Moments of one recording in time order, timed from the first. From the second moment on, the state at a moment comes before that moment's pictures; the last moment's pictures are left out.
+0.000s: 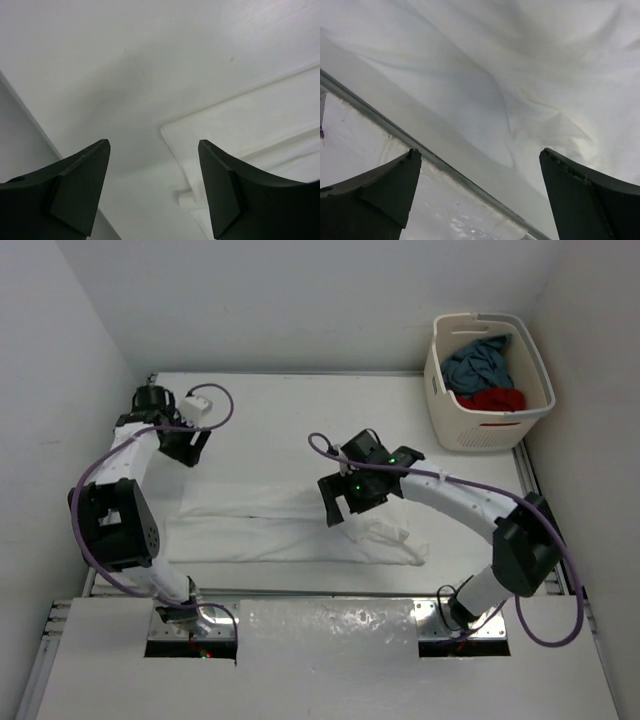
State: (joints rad) left arm 0.20 1.63 1.24 -0.70 0.19 0.66; right arm 0.72 1.57 1.10 -0.66 -0.19 0.31
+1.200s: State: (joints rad) left arm -1.01 1.93 1.23 -0.32 0.24 0.36; right arm 0.03 1.28 0.64 -0.53 -0.48 0.12
